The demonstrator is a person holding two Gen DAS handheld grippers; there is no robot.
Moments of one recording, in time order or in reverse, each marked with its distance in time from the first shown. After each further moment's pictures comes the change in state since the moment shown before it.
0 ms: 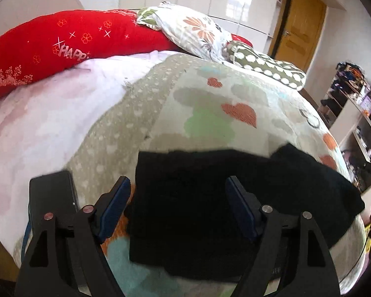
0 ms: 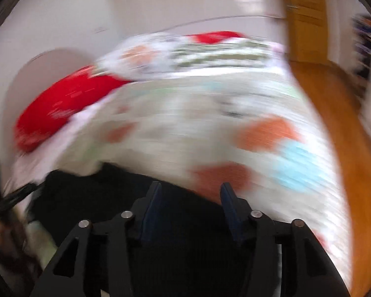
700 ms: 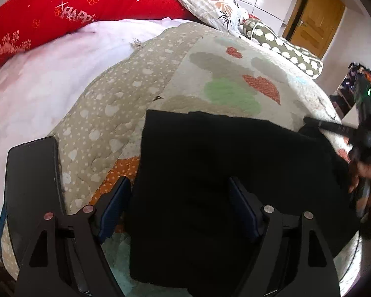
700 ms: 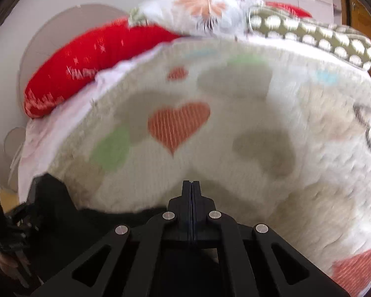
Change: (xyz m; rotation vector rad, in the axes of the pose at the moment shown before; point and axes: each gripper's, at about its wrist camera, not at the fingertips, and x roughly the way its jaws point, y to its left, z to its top) left arm 0.039 0.023 -0.025 -0.072 0.143 0.000; right arm 0.173 0.102 0.045 -0.115 0.214 0.111
